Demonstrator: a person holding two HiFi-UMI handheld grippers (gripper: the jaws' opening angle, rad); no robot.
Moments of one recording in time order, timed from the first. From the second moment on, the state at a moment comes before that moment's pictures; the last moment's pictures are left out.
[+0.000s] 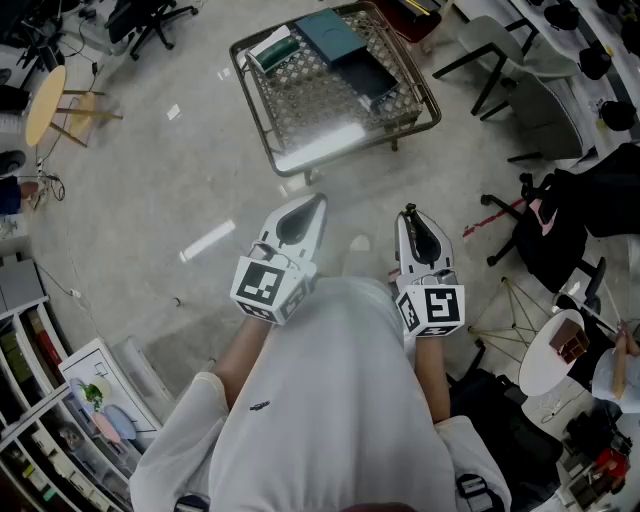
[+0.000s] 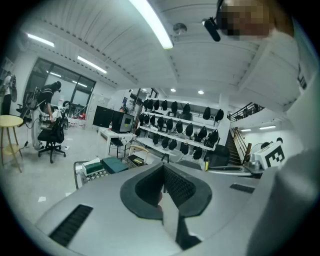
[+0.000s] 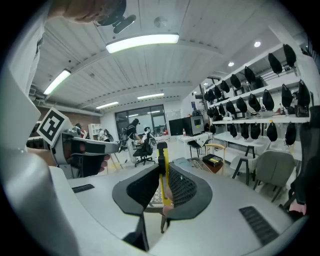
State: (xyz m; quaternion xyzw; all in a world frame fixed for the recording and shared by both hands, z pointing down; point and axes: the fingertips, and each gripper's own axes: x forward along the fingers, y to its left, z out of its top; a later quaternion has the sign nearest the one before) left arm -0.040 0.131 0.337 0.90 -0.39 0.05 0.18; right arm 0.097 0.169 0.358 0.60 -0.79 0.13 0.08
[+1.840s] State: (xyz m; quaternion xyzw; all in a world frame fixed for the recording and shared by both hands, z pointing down) left arm 0.005 0.065 0.338 0.89 -0.42 0.06 0.17; right arm 0.124 0.085 0.340 0.58 -0.80 0.11 0.06
